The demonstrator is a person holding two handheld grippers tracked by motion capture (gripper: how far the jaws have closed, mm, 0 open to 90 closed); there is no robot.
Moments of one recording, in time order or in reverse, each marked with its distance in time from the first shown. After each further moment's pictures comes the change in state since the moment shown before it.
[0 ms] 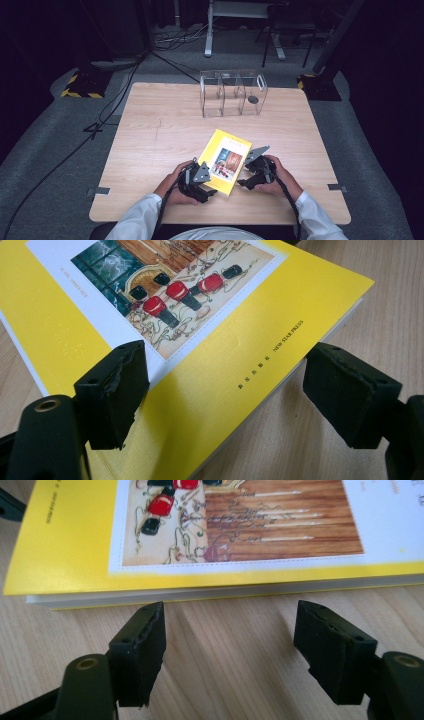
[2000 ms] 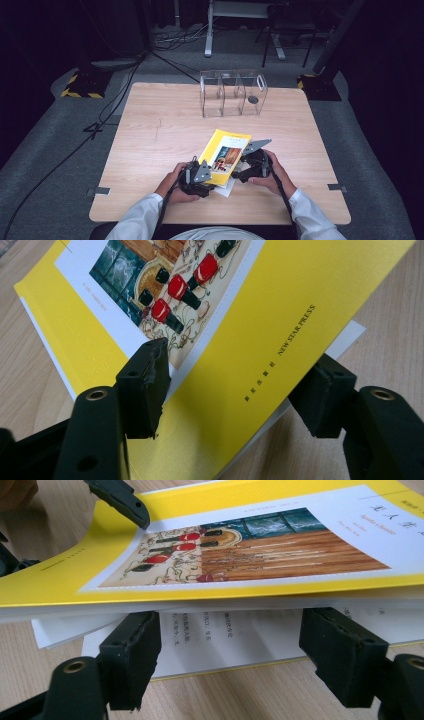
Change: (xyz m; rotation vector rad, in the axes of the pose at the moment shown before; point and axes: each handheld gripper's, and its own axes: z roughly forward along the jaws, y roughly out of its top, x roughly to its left) left arm -0.002 0.008 -0.006 -0.026 0.068 0.027; right arm -0.001 0.022 -0.009 -0.168 0.023 0.097
